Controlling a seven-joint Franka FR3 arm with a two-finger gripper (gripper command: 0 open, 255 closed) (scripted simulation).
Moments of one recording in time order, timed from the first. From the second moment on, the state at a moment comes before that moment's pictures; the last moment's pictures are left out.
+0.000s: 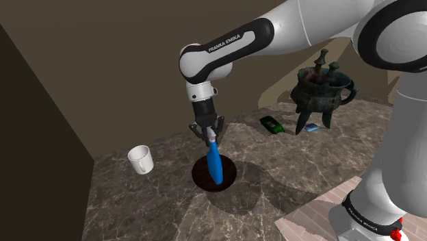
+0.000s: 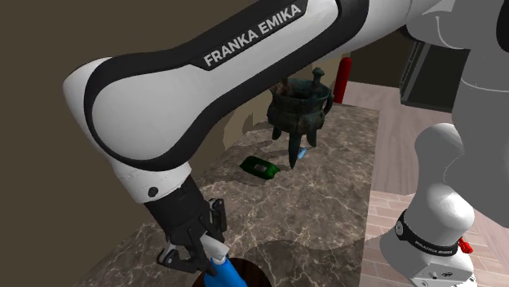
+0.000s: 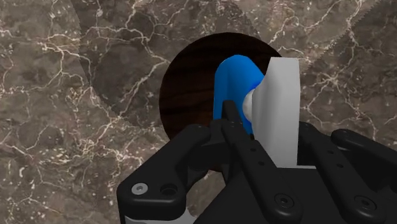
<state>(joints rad) 0.25 0.28 0.11 -1.78 0.24 1.68 0.57</state>
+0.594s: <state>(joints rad) 0.25 0.29 0.11 -1.80 0.24 1.73 0.56</state>
